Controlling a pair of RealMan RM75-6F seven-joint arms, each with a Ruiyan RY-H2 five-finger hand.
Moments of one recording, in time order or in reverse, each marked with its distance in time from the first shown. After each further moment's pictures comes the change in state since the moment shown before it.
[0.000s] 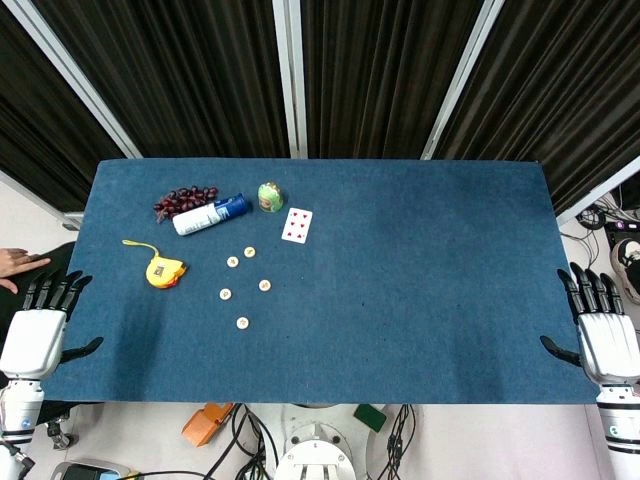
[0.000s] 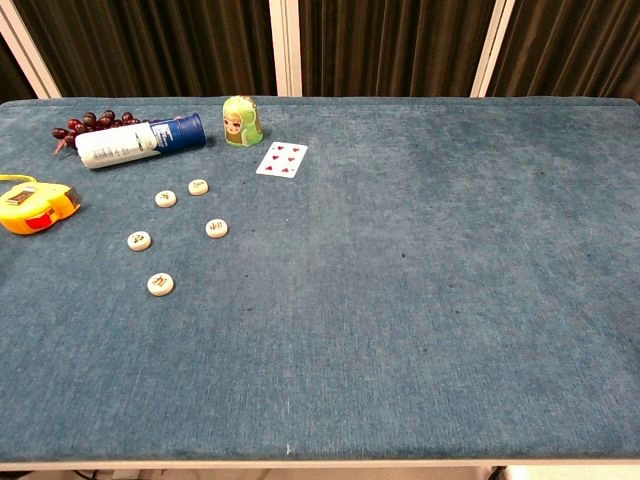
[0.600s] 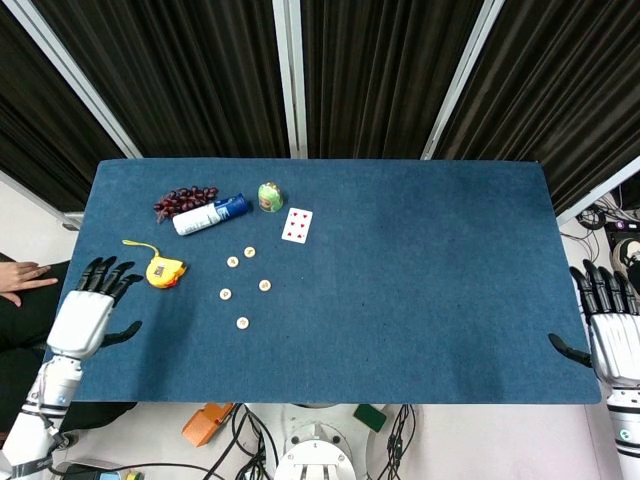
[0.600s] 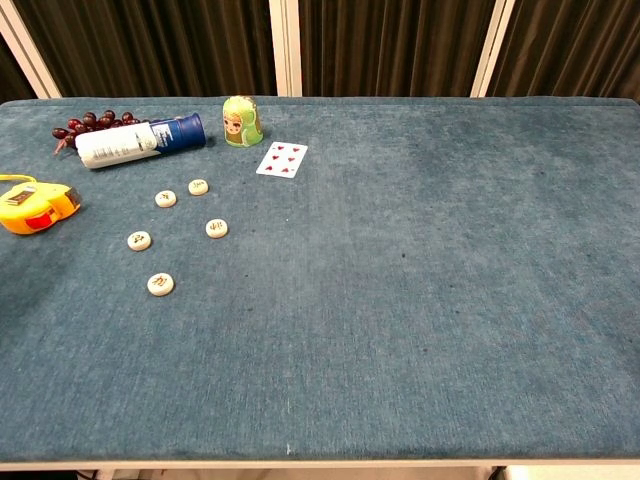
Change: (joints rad) left arm -0.133 -0.041 -0.026 -0.017 0.048 -0.145 -0.015; right arm -0.018 0.025 0.009 -0.007 -0.014 0.049 0.029
